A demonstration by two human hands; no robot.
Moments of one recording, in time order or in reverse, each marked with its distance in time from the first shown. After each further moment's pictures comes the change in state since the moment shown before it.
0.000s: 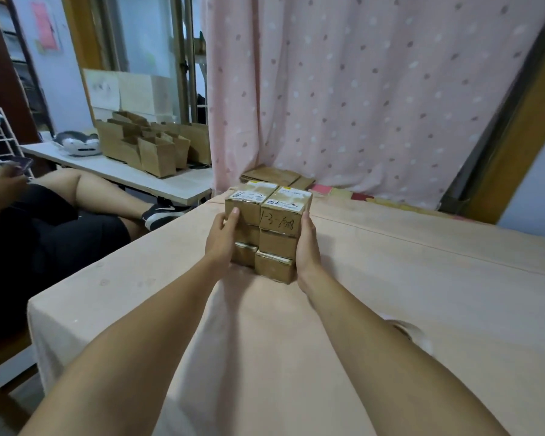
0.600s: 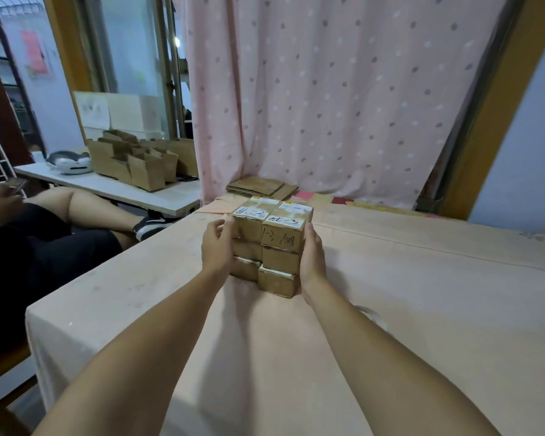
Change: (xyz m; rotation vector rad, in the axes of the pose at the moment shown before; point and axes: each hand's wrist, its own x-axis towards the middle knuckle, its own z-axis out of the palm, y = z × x) left_hand -0.054 0.025 0.034 0.088 0.158 0.108; right_hand -0.047 -0.027 -0.060 -0.049 0.109 -0.073
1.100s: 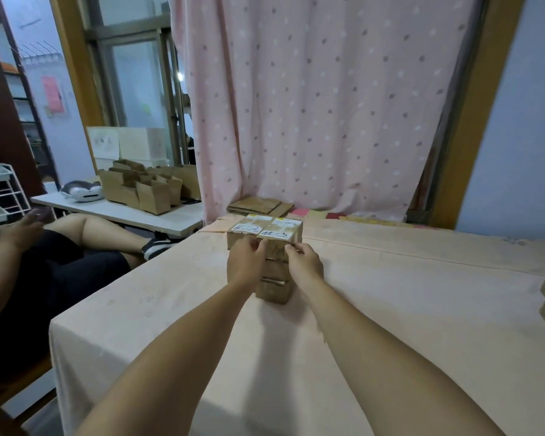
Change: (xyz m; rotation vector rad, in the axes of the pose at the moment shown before) left_hand -0.067 0.052 0.034 0.434 -0.044 0.228; right_hand -0.042 -0.046 -0.015 -0.355 0.071 -0.009
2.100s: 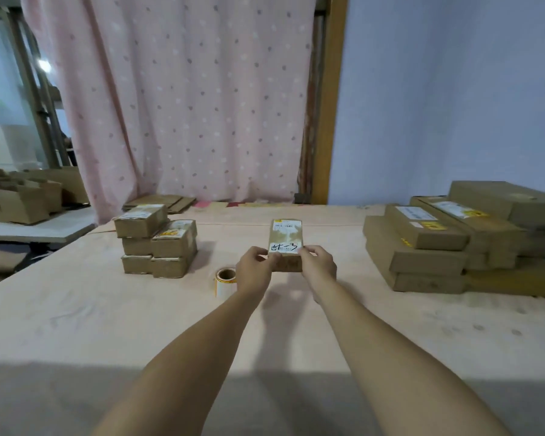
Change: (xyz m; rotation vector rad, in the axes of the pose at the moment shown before) left_hand -0.213 0.114 0.115 -0.400 -0.415 -0.056; right_hand -0.117 0.066 -0.259 -0.014 0.432 0.081
